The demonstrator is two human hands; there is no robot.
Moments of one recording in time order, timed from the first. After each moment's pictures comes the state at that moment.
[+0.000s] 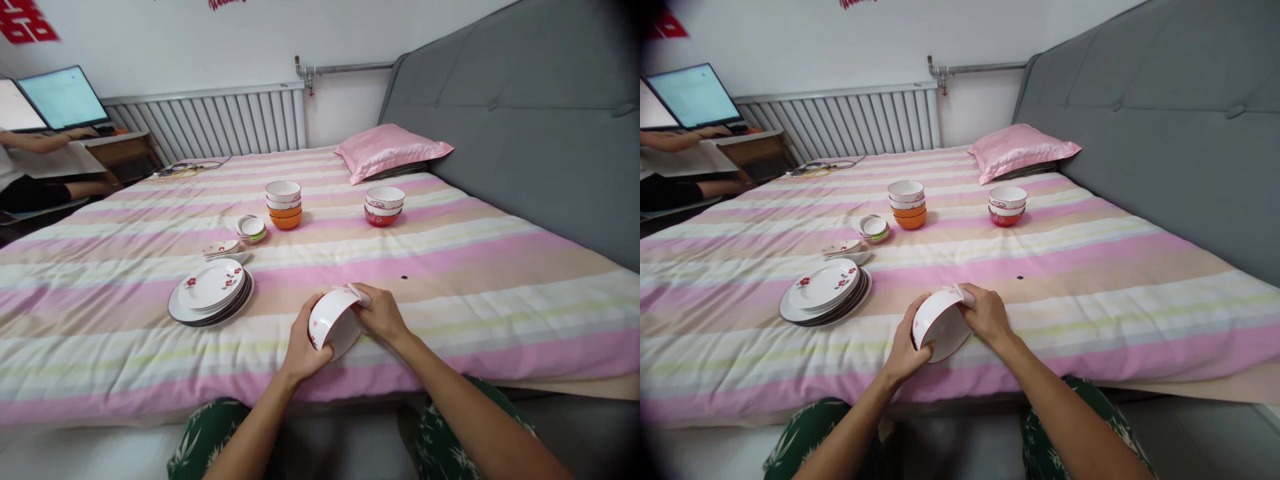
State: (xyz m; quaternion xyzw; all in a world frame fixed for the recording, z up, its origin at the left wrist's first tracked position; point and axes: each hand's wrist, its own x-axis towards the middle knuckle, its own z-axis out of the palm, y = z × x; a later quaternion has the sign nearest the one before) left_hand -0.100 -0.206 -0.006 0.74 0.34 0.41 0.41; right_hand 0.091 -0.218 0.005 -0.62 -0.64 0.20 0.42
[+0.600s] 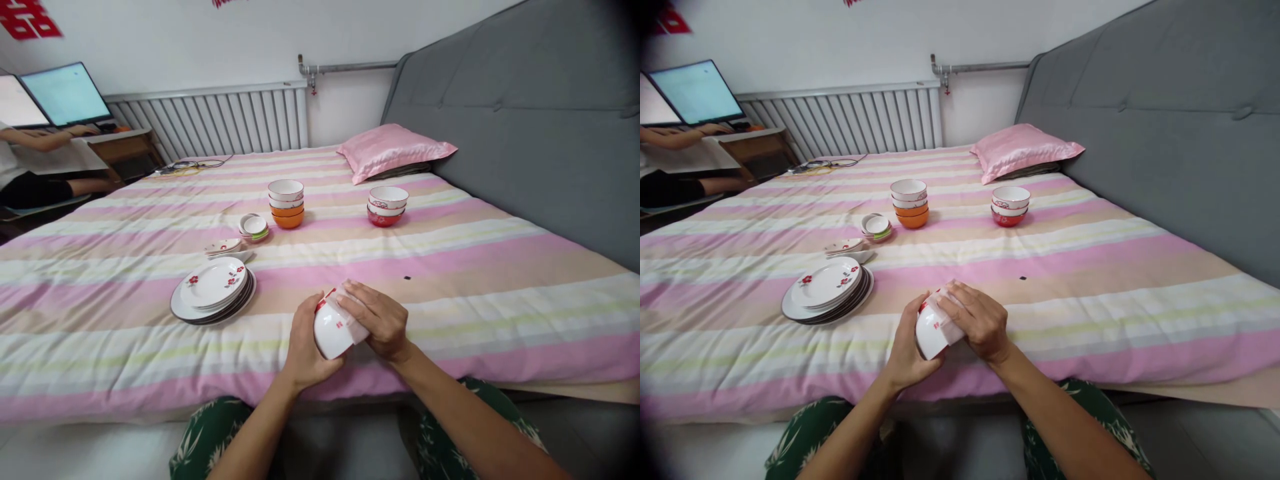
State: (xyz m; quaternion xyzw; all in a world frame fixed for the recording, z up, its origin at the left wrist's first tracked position) left_hand -0.104 -0.212 -0.005 0.82 0.31 0.42 0.23; right_hand 0.077 -0.234 0.007 -0.41 -0.74 -0.20 0.49
